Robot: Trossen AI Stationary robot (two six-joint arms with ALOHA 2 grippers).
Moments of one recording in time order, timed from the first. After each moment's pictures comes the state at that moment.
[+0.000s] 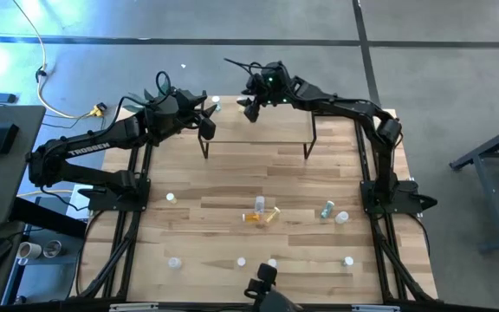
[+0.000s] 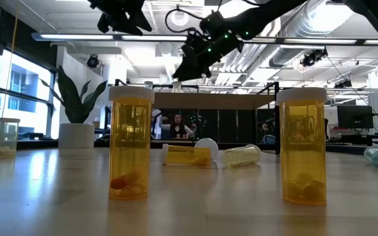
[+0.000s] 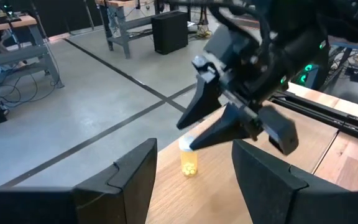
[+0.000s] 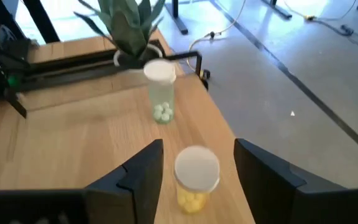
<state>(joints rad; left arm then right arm) 0.48 1.09 1.01 -0.21 -0.46 -0.08 -0.57 1.96 1.68 -0.20 -0.20 -0.14</state>
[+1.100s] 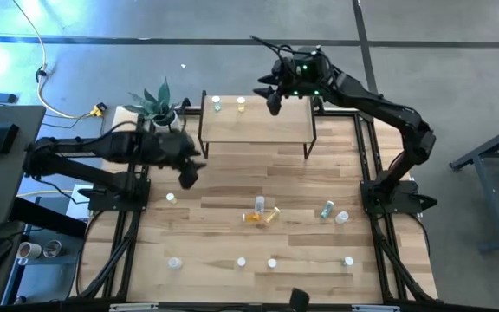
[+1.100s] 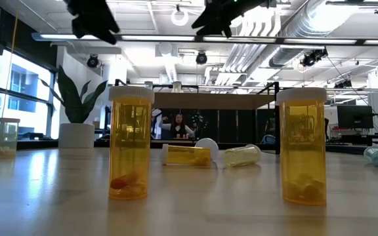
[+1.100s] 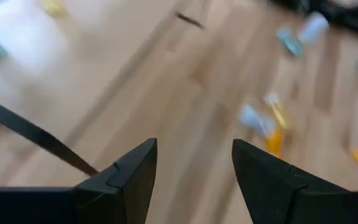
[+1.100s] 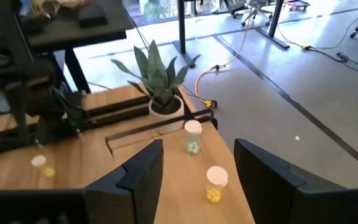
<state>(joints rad) 0.15 0.99 1.01 -0.79 -0.23 -0.37 -0.55 1.64 1.68 -0.40 -0.22 -0.05</state>
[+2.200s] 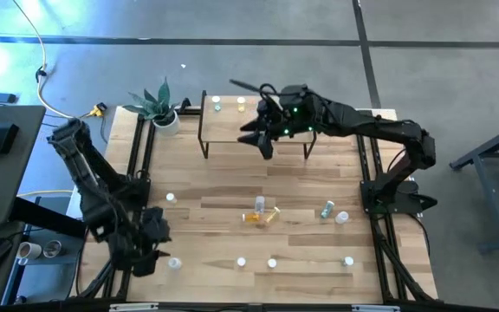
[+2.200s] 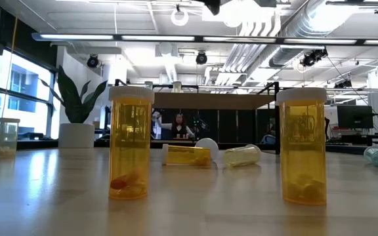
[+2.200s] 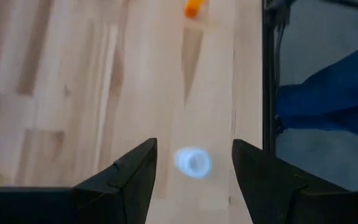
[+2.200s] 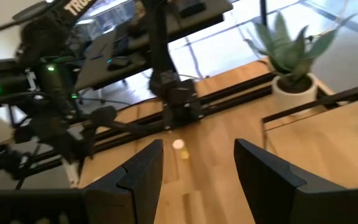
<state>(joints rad) -0.88 1.21 1.01 -0.91 -0.35 -1.04 -0.20 1.61 1.68 -0.43 -0.22 0.26</state>
